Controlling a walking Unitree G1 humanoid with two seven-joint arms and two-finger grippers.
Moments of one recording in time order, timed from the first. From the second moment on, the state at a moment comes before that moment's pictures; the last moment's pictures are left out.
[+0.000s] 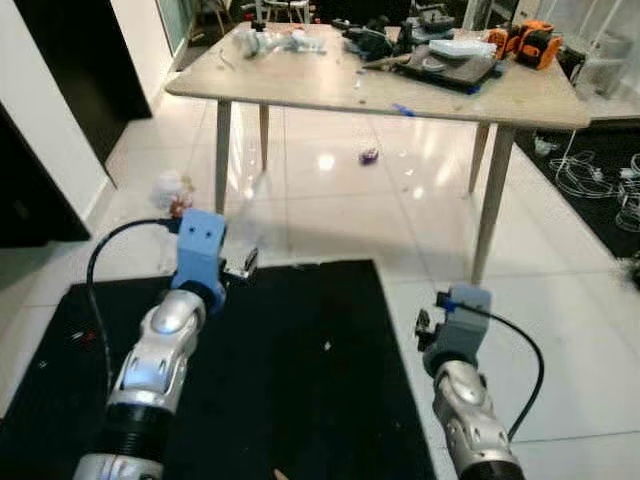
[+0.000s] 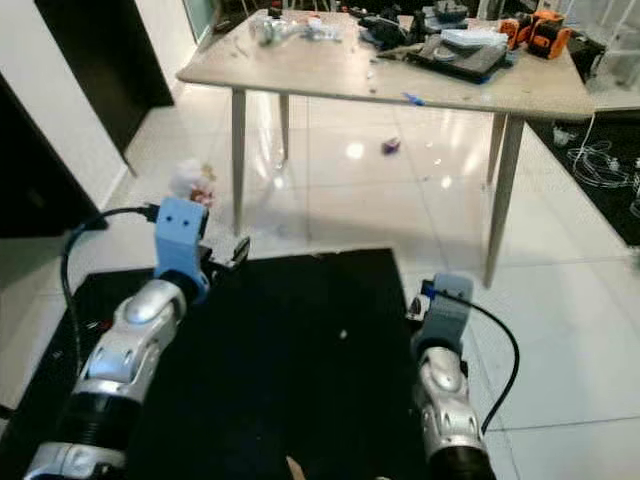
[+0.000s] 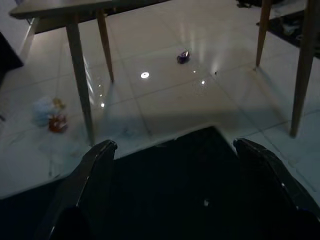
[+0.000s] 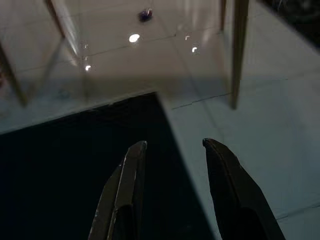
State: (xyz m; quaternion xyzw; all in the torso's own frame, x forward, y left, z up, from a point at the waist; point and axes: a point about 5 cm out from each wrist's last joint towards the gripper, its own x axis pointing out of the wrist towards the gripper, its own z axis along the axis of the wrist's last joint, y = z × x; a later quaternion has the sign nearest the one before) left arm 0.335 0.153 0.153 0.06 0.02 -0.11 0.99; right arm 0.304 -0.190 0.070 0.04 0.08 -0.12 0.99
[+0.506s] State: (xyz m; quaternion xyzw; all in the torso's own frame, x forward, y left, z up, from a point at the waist) left arm 0.334 0.153 0.153 0.05 0.02 -0.12 0.99; right arm 0.302 -0.187 0.067 0.04 0.08 -0.12 0.99
